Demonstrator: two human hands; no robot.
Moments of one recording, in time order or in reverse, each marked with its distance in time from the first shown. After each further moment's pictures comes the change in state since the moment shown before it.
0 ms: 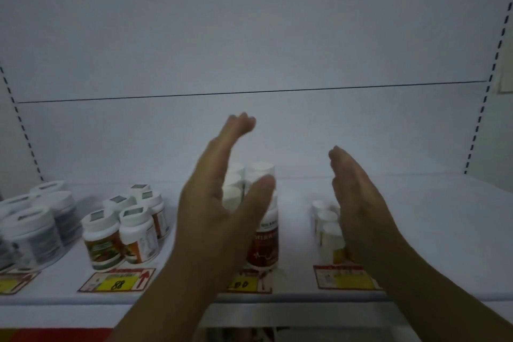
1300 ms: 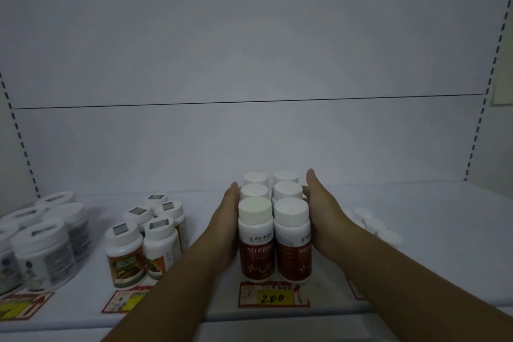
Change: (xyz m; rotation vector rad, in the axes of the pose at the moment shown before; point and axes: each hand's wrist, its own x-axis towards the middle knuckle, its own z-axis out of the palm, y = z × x) left_hand 0.016 -0.151 -0.016 -0.745 -0.202 -1.057; right_hand 0.045 0.019 0.079 0.434 -0.078 0.626
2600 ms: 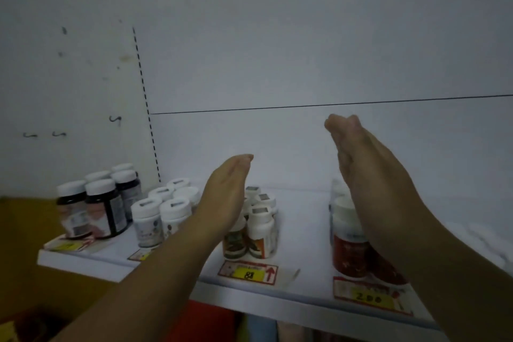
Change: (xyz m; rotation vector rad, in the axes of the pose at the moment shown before) left_hand -0.110 0.093 -0.056 0.854 0.567 0.584; right_hand -0.114 -0.030 0.100 -0.300 -0.208 -0.640
